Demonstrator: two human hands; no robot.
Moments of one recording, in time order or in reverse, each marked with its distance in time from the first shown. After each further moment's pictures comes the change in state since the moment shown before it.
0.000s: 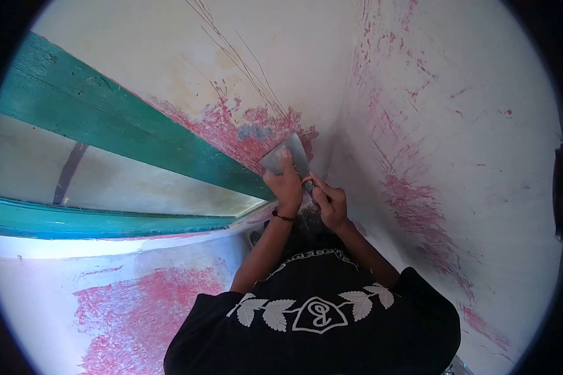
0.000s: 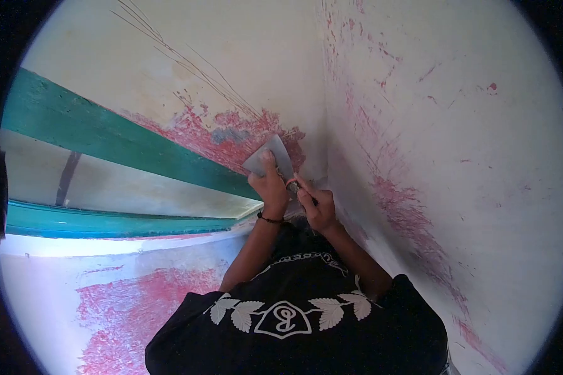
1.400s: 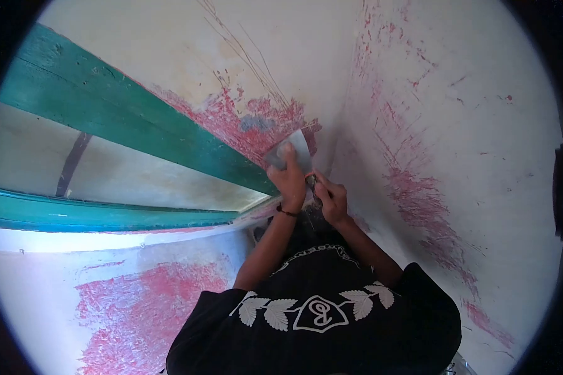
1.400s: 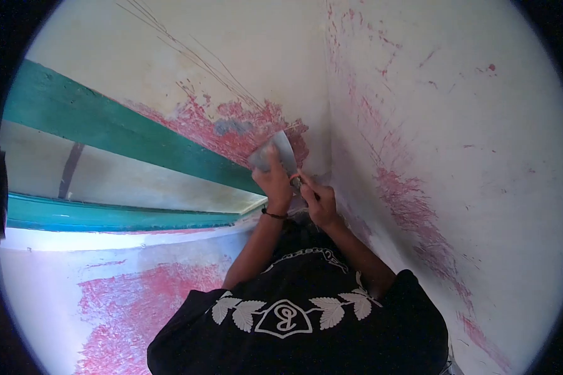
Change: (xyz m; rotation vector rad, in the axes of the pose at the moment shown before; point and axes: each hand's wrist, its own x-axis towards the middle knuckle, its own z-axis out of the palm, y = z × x) left_hand -0.004 0.009 0.002 0.081 0.022 0.040; right_hand -0.006 0.005 0.006 -0.010 0.044 -0.003
